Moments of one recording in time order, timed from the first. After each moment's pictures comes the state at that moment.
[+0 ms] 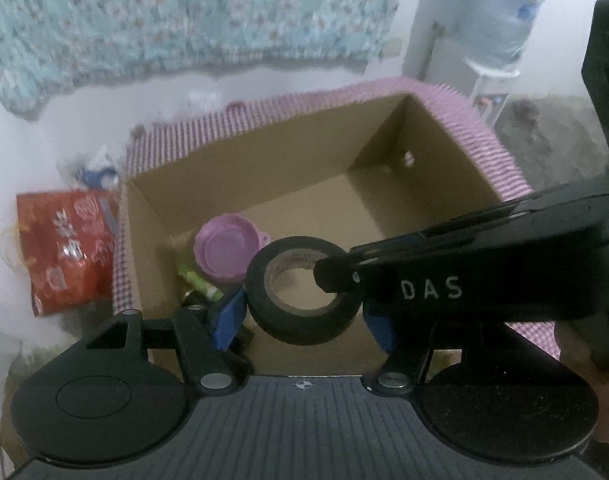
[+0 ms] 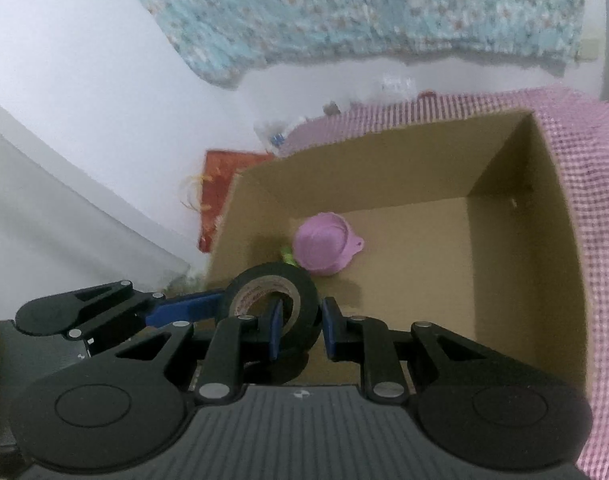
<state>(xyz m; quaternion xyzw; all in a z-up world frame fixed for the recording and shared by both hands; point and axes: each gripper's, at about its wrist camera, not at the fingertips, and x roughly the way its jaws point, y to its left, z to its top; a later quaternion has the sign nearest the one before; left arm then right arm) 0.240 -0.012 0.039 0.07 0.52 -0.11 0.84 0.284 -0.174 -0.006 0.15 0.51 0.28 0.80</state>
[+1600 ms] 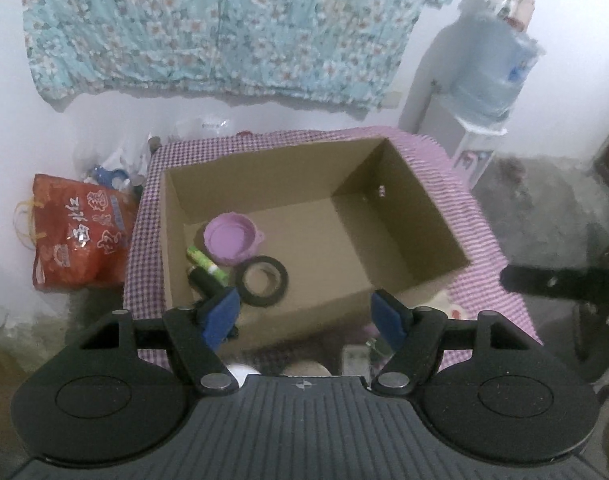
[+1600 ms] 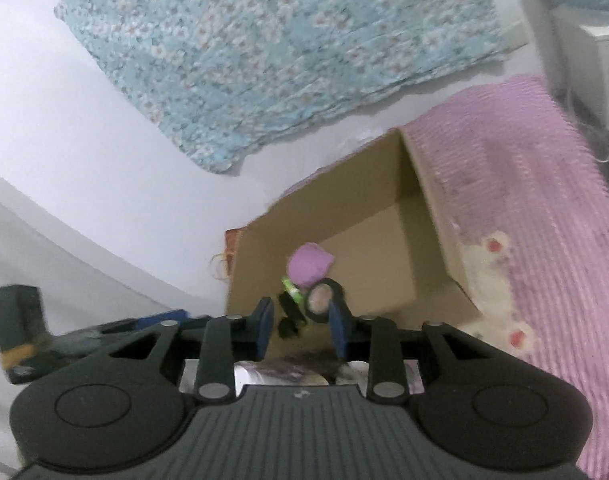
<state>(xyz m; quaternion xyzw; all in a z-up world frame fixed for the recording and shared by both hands) 0.151 0.003 0.100 0.00 0.46 -0.10 0.88 0.161 -0.331 0.007 0.30 0.40 0.25 0.83</state>
